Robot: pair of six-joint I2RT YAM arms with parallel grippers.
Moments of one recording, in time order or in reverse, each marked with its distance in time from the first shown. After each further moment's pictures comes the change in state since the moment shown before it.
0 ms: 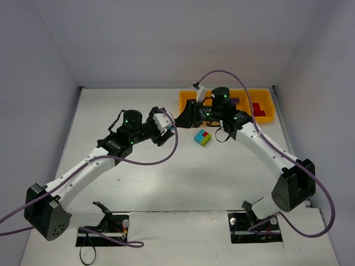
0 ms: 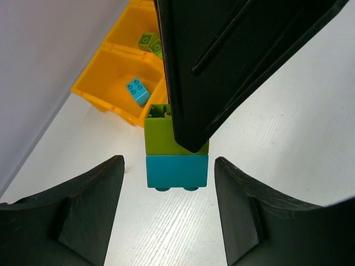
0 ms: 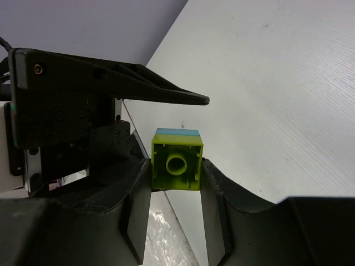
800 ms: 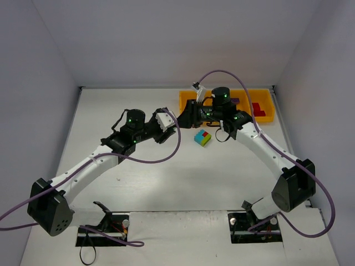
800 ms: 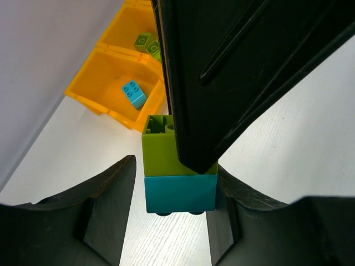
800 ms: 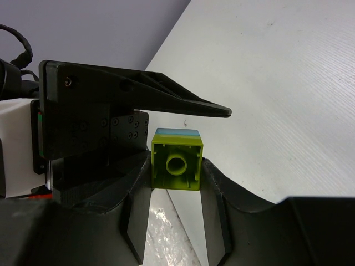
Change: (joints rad) left arm 0.000 0.051 0.001 0.042 0.010 -0.004; right arm 0.000 -0.003 0.000 0.000 -0.019 -0.001
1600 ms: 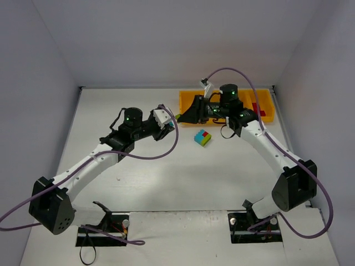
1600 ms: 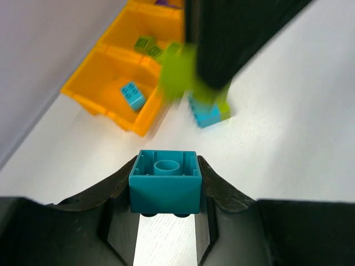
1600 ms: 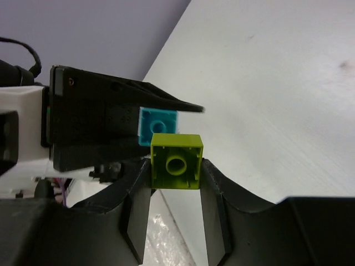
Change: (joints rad) left arm 0.032 0.019 -0.006 0.056 0.057 -0.055; right arm -0.070 -0.003 0.000 0.008 -0.043 0.019
